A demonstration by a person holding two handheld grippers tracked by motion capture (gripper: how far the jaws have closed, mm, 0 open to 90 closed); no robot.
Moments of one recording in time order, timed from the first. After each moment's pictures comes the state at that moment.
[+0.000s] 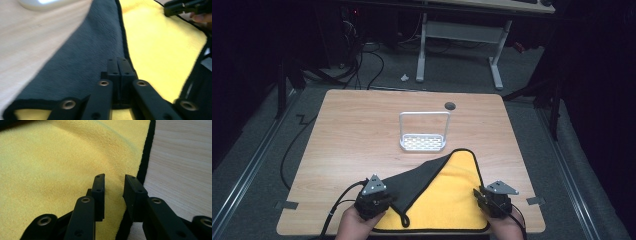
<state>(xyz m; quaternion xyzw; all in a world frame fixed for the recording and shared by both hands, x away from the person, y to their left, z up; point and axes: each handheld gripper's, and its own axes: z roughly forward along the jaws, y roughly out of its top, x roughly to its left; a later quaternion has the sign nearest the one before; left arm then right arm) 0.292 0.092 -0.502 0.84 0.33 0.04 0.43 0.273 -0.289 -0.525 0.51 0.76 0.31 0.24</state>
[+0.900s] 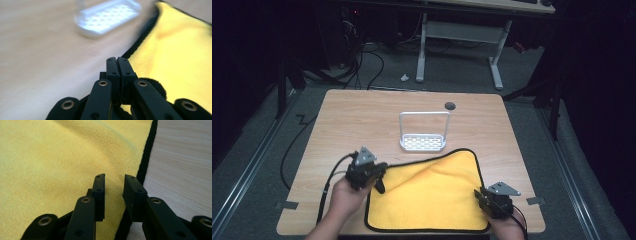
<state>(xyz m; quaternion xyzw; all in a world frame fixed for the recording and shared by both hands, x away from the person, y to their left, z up) 0.378 0.127 -0.463 0.82 0.38 0.16 0.40 0.270 -0.292 -0.525 0.52 0.76 0.31 0.24</state>
